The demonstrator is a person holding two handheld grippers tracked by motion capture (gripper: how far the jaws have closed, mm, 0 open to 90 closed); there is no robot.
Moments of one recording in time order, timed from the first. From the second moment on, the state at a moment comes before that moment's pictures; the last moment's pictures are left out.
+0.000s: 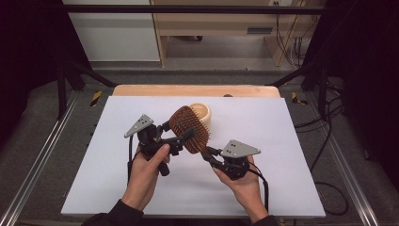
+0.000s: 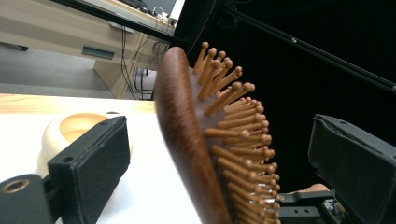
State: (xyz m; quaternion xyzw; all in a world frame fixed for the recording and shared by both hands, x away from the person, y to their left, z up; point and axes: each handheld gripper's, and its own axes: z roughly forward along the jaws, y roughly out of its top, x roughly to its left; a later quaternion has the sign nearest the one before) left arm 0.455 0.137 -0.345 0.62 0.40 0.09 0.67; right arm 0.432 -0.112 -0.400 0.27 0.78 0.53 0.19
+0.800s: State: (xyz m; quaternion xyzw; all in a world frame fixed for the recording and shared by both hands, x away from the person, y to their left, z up) left arm 0.457 0.141 -0.343 0.59 0.43 0.09 0.68; right arm 0.428 -0.106 -0.402 0.26 0.78 0.53 0.20
